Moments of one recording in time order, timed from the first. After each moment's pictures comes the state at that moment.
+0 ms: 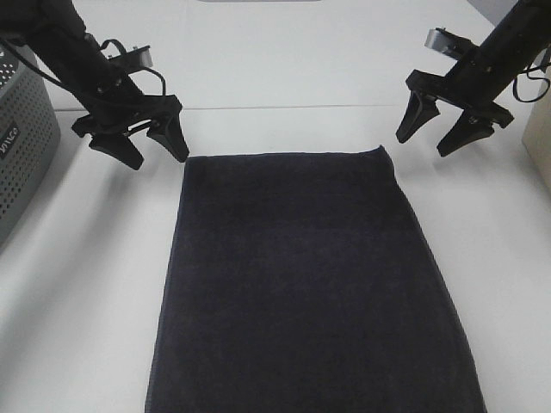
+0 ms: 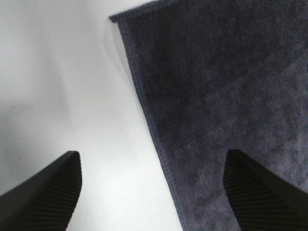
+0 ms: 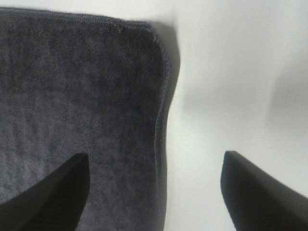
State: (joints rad) left arm -0.14 2.38 -1.96 -0.47 1.08 0.24; right arm -0.04 2.38 -1.99 0.43 1.19 -0.28
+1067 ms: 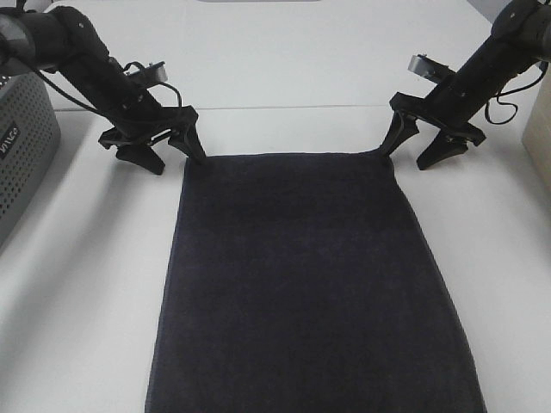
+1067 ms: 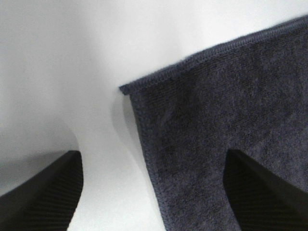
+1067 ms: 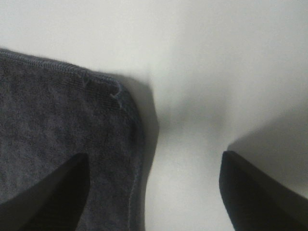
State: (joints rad) left arm -0.14 2.57 -2.16 -0.53 1.06 0.23; right arm -0.04 2.60 -2.22 0.47 1.21 -0.28
